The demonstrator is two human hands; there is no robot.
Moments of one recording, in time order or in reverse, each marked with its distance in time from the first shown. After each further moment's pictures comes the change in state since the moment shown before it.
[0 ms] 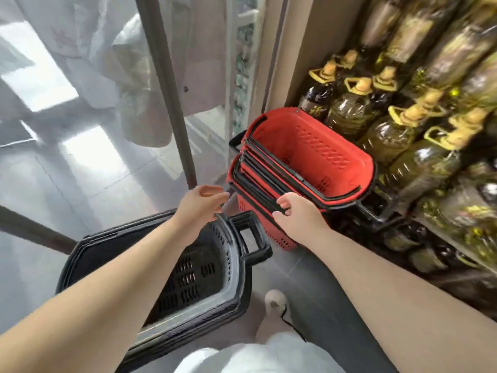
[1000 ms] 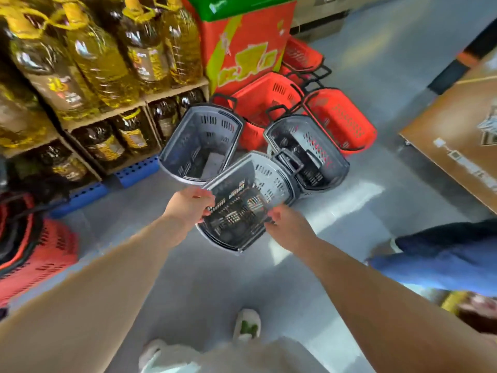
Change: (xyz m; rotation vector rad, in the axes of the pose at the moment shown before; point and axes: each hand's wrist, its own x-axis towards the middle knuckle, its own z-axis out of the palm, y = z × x) left_hand -0.422 -0.150 0.424 0.740 -1.156 0.255; right_hand -0.620 0.278 0.024 0.452 0.630 1.247
